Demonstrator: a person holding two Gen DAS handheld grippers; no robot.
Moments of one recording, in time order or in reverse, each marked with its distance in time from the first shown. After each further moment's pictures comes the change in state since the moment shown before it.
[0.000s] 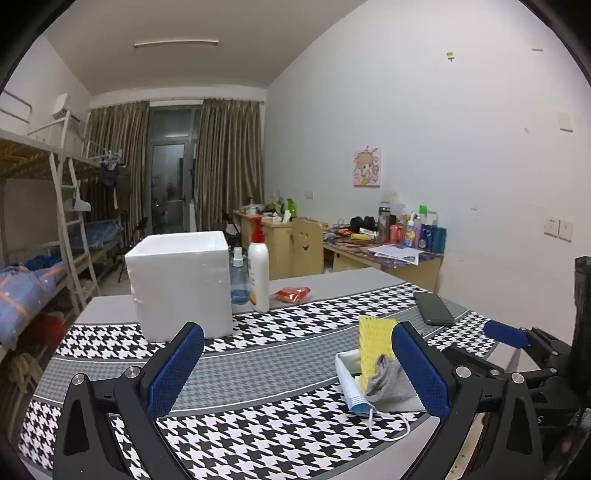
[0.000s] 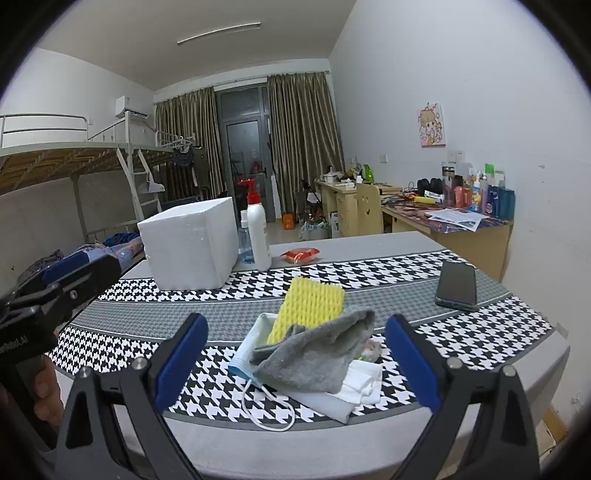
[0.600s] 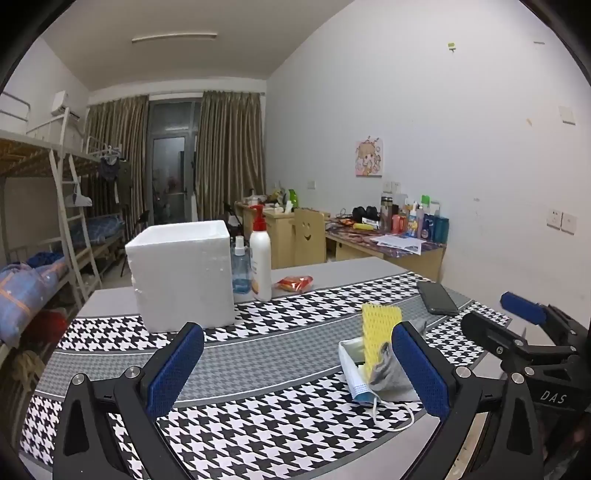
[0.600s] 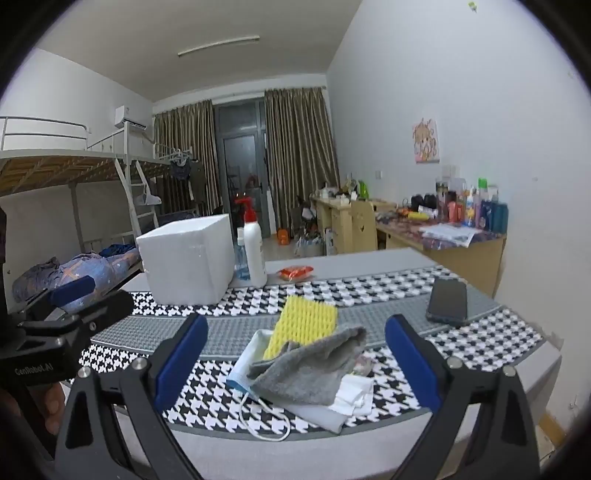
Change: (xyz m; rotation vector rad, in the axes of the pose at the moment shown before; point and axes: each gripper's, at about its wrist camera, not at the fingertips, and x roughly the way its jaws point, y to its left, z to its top) left arm 0.003 0.002 -0.004 -0.026 0.038 -0.024; right arm -0.019 0.005 0.007 -0.021 -0.088 -0.034
